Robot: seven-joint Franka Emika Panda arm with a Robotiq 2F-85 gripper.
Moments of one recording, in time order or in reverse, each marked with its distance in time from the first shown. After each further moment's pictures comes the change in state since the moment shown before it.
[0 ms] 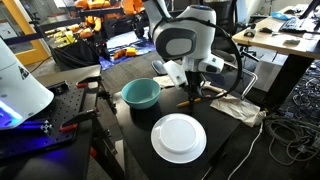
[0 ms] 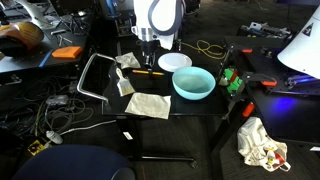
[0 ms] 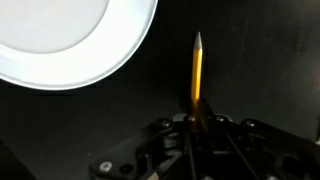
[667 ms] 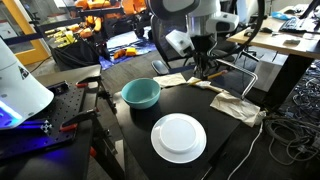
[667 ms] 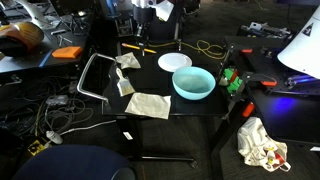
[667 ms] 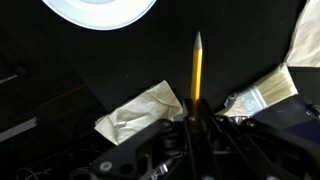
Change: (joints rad) arm 0.063 -0.277 -0.069 -0.129 0.000 0.000 0.058
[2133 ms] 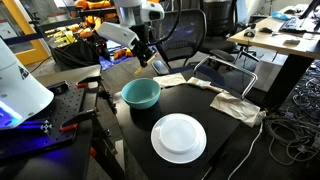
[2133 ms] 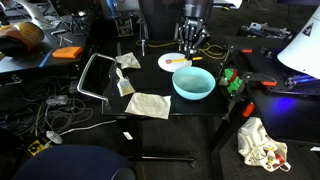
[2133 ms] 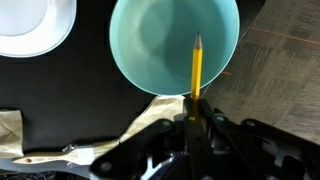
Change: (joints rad) arm -0.039 -0.444 0.282 -0.576 0.637 0.000 -1.046
